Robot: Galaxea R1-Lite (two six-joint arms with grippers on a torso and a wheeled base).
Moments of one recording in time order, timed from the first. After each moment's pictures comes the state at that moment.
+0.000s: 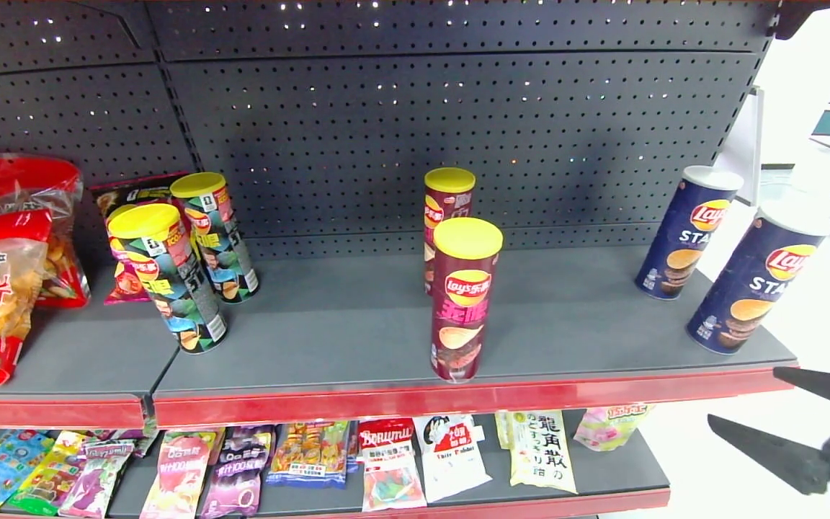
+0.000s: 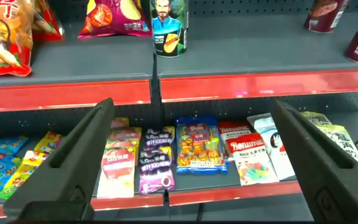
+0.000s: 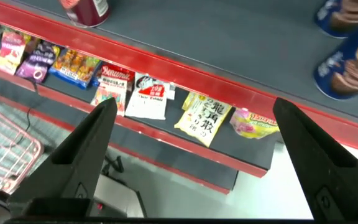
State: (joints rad) left arm 0.00 0.00 0.00 0.01 -0.04 0.00; right arm 0.23 1.00 -0.42 -0.13 0.13 -0.14
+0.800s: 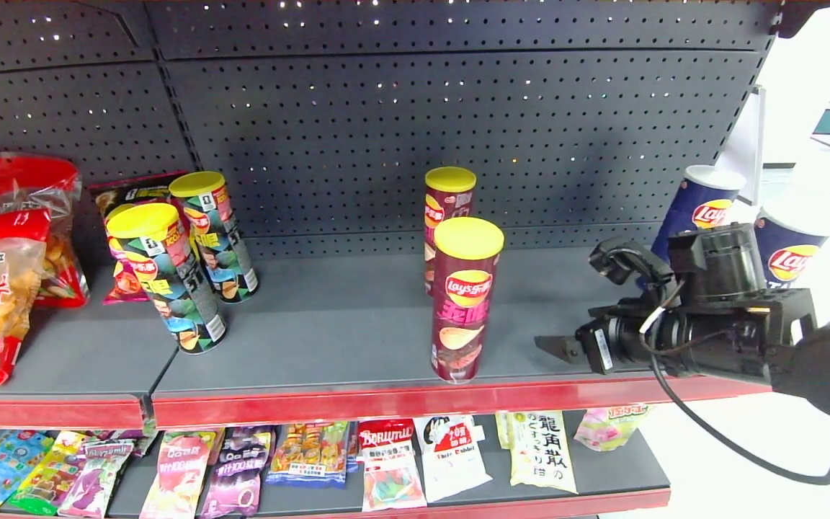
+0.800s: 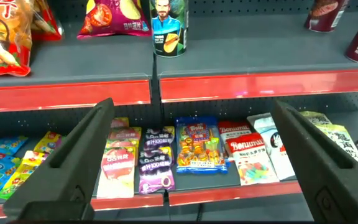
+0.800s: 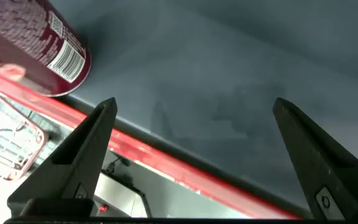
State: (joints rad) left arm 0.00 0.00 0.00 0.01 -0.04 0.00; right arm 0.39 1.71 -0.78 -0.34 0.05 -0.10
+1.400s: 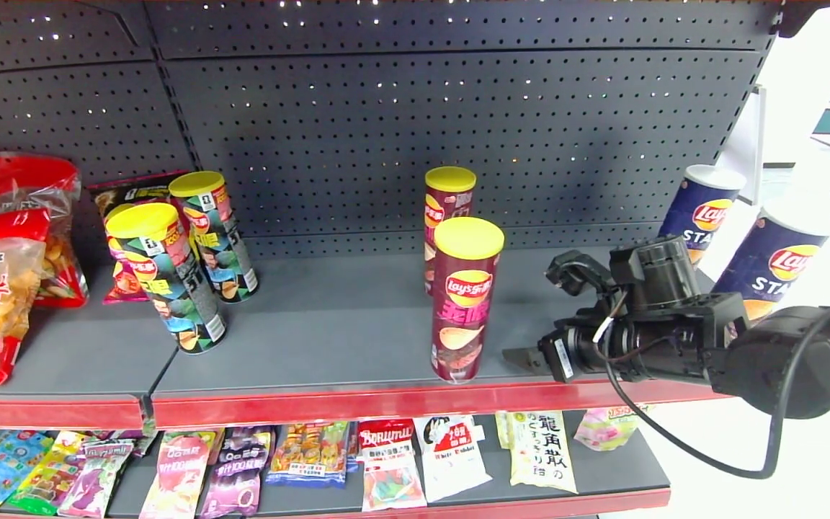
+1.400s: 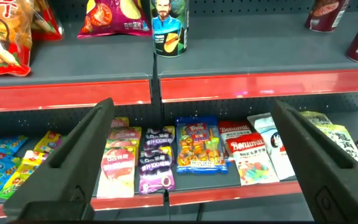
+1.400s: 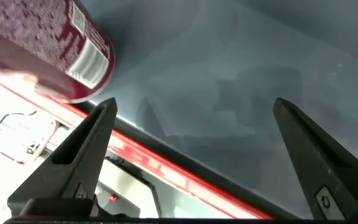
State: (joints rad) left arm 0.00 0.00 0.00 0.01 -0.04 0.00; right arm 0.46 1.82 -0.84 -0.34 0.04 -0.07
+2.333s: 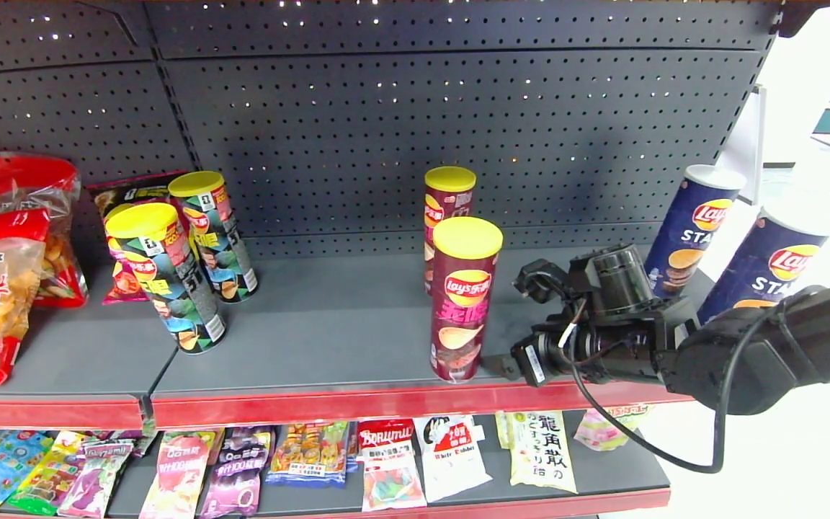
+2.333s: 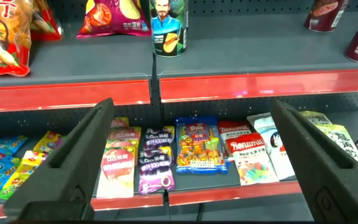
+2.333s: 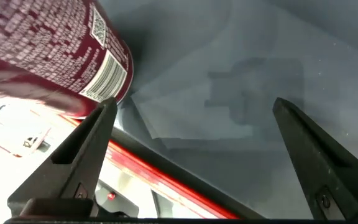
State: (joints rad) left arm 0.00 0.00 0.00 0.01 -0.04 0.00; right arm 0.52 1.91 -0.90 -0.34 0.01 -0.07
